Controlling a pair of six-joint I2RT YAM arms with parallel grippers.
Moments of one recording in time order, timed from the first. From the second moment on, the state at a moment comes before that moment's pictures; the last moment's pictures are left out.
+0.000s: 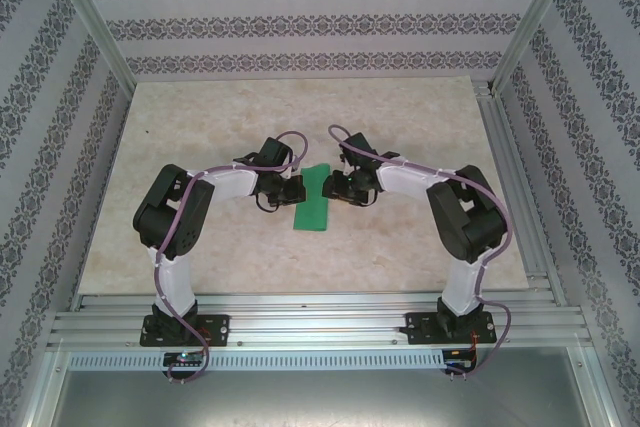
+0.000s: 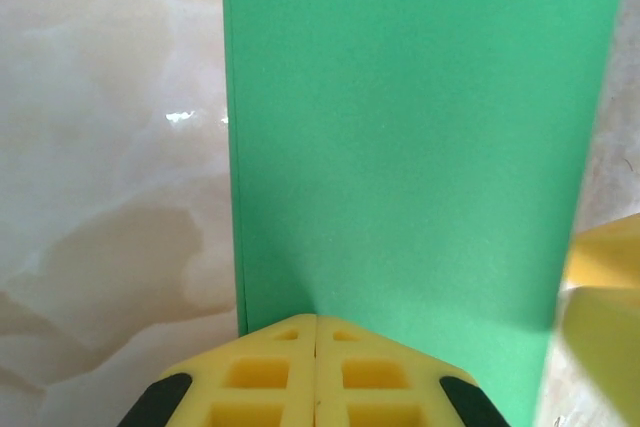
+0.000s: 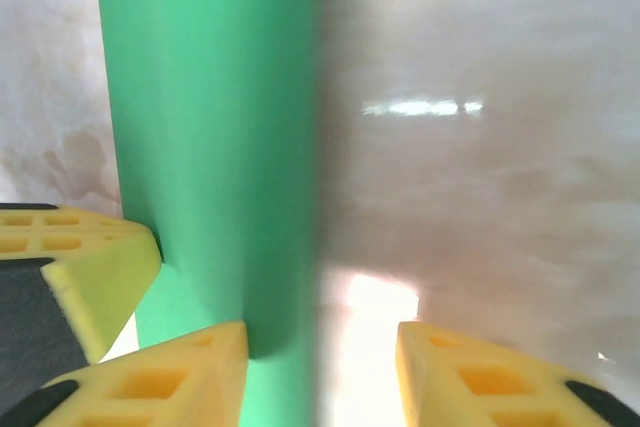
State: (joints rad) left arm -0.49 1.94 1.13 -0.30 0.41 -0.58; right arm 0.52 1.85 1.14 -0.41 -0.30 0.65
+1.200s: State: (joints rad) left arm -0.49 1.94 1.14 -0.30 0.40 -0.58; right arm 0.52 1.90 1.09 -0.24 -0.39 0.69
